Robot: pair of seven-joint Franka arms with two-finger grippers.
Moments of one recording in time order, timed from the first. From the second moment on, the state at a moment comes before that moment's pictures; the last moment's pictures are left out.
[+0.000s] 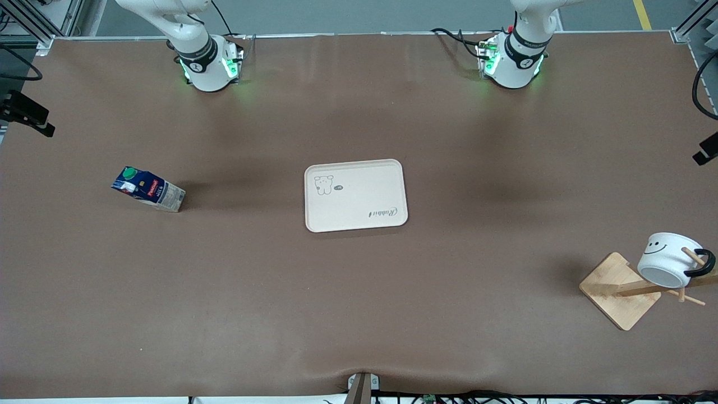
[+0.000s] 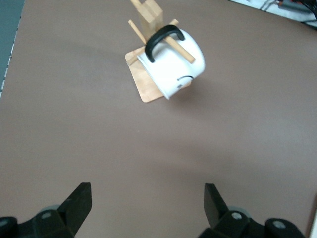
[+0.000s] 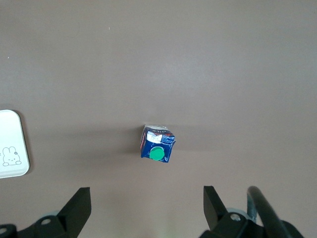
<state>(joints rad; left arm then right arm) 0.27 -0.05 -0.05 -1.72 0.01 1.82 -0.10 -0.06 -0.07 -0.04 -1.57 -0.04 1.50 -0.07</state>
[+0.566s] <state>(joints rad) 0.29 -0.01 -0.06 -2.01 -0.06 2.38 -0.10 -0.06 -0.07 -0.04 -1.57 -0.04 1.50 -0.07</state>
